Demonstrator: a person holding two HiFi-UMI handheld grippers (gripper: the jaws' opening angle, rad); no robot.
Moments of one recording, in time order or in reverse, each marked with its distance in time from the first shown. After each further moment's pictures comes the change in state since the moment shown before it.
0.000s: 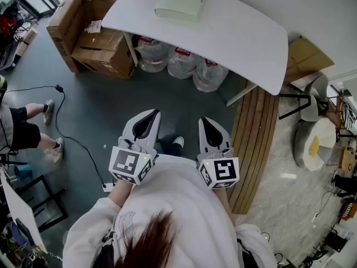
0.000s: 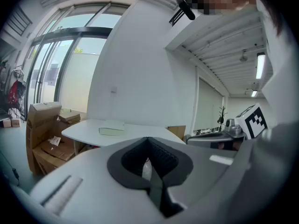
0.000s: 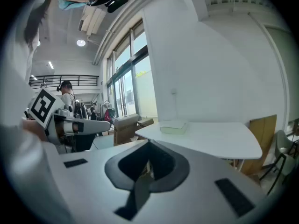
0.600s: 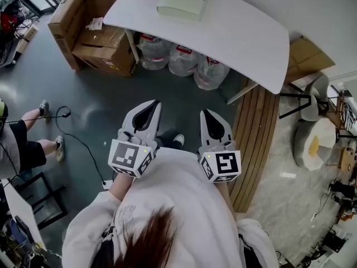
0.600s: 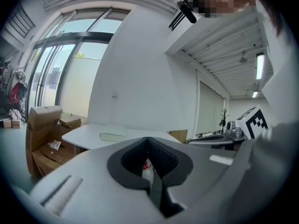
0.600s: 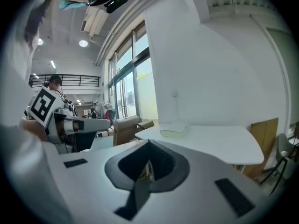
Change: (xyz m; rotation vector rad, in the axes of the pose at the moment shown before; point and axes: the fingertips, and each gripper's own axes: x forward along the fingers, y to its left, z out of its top) left arm 0.003 0.008 0.020 0.005 -0.057 0.011; right arm 0.008 0.000 0.016 -0.020 -0.024 0.002
